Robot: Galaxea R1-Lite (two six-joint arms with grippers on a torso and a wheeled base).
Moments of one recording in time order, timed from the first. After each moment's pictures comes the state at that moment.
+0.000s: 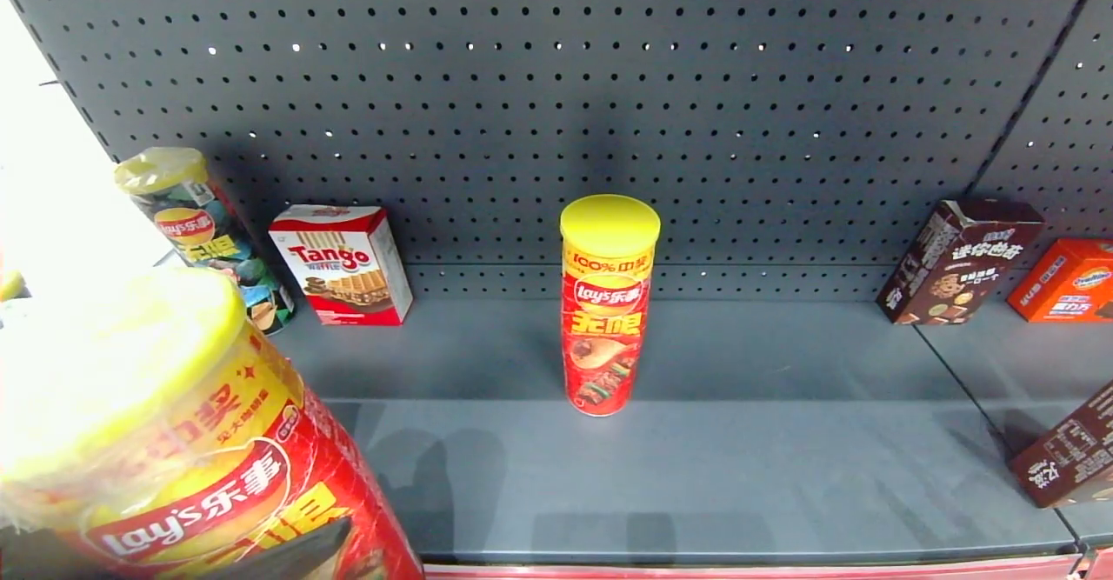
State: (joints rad) left arm -0.69 0.91 -0.41 -0.43 -0.22 0.08; right arm 0.22 0.68 -0.57 -0.08 0.19 -0.14
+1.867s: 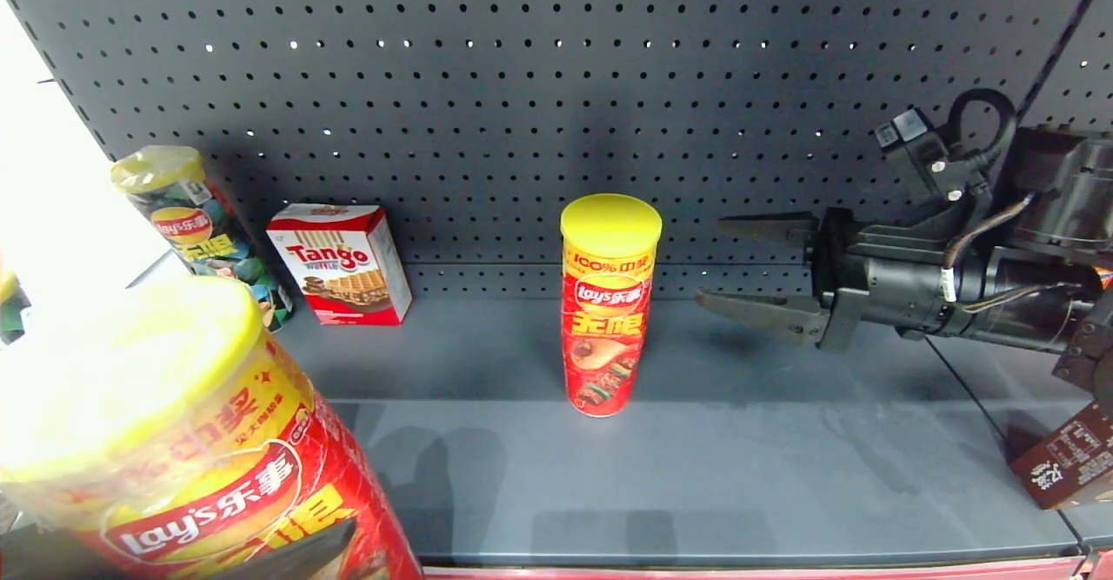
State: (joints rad) left arm -0.69 0.92 -0.40 -0.42 -0.21 0.08; right arm 0.41 1.61 -0.93 -0.67 0.77 -0.19
